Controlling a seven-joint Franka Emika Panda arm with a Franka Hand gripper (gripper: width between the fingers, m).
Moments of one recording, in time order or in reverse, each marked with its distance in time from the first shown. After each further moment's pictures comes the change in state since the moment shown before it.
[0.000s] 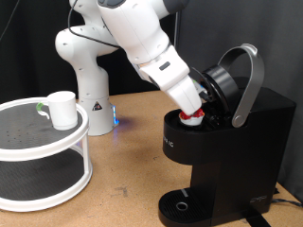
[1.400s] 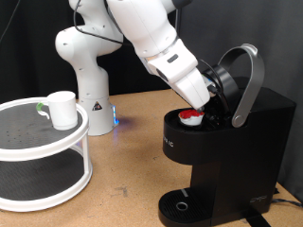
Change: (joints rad) arm 0.006 -0.018 0.033 -0.002 0.009 0.042 0.027
